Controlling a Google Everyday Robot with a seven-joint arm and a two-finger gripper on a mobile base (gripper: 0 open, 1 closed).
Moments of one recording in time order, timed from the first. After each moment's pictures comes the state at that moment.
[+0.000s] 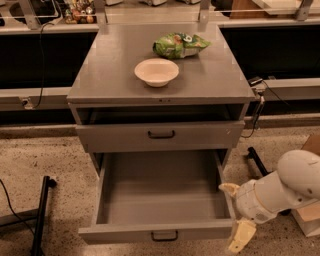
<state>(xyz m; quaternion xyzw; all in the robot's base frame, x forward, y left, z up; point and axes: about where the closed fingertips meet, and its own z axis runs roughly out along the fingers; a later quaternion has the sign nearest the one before) 0.385 -0.189 0.626 -0.62 0.74 0.17 0.19</state>
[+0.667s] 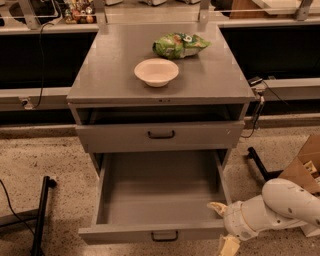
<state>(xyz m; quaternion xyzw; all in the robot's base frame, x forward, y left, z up) 0.374 -0.164 0.523 -0.60 0.73 0.25 0.21</state>
